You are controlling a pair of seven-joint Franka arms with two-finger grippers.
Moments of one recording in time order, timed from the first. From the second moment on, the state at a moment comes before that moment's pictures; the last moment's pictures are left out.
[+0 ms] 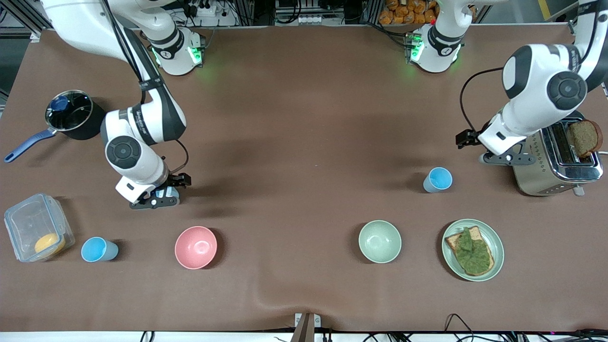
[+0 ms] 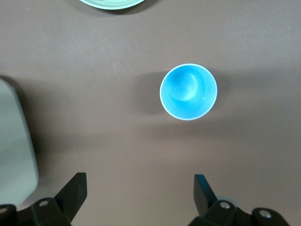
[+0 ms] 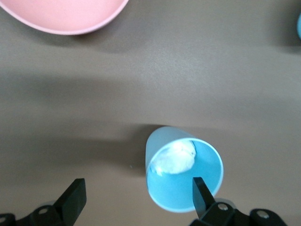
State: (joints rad) left arm -0.07 0.02 -0.01 -2.22 0.03 2.13 -0.02; right arm 0.21 0.40 -0.01 -1.98 -0.19 2.30 0.19
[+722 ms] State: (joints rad) left arm -0.07 0.23 -0.01 -2.15 0.03 2.26 -0.05; right arm 0.19 0.46 -0.01 -1.98 -0.24 2.35 0.19
